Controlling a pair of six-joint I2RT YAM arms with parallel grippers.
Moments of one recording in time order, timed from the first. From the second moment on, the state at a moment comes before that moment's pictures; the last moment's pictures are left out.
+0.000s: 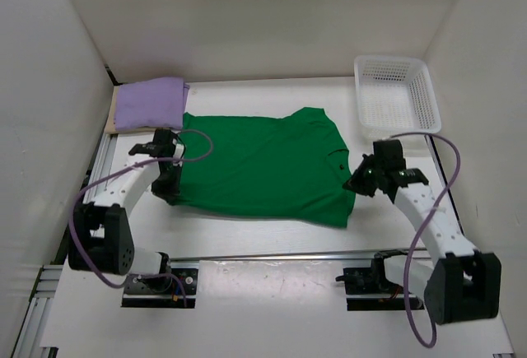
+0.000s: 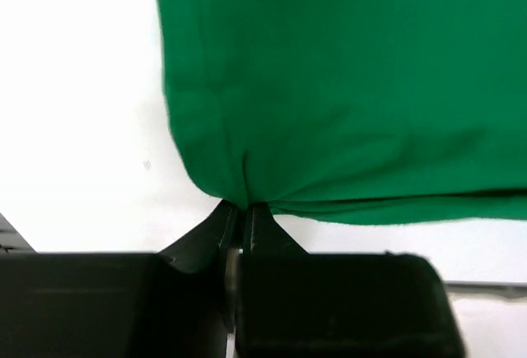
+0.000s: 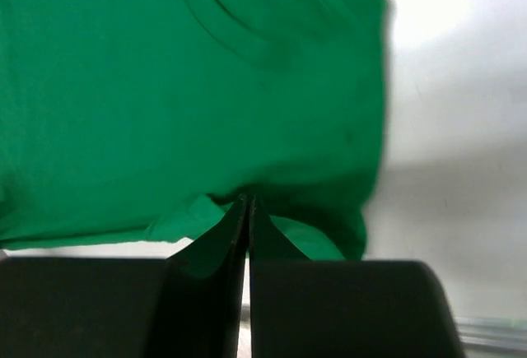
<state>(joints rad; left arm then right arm) -0.12 1.36 0.90 -0.91 -0.12 0.00 0.16 1.04 0.69 -0.61 -0.18 0.68</state>
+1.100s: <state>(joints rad) -0.05 1.78 1.24 -0.85 -0.18 0.00 0.18 1.75 1.36 -0.59 -0.11 0.44</state>
